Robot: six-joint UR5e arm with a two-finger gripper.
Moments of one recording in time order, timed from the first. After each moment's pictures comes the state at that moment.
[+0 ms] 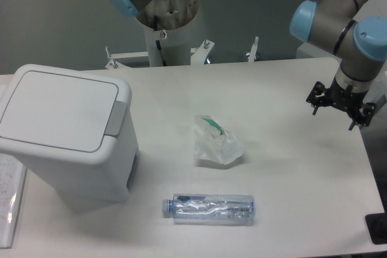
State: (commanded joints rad) arm 2.89 -2.05 -1.47 -1.10 1.55 1.43
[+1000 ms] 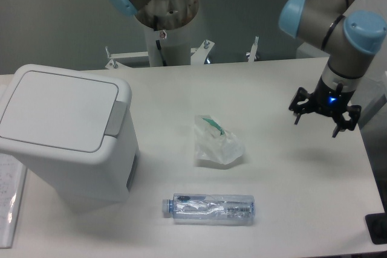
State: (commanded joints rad) arm 2.81 -1.97 -1.52 -1.10 1.30 1.05
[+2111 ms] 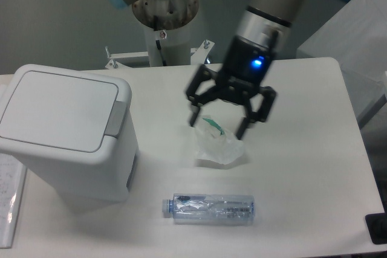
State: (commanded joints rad) arm 2.56 -1.65 -1.56 -1.07 0.82 0.41
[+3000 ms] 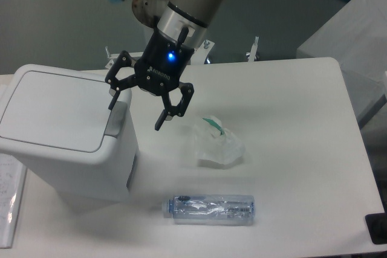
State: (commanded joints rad) arm 2.46 -1.64 -1.72 -0.96 0.82 0.42
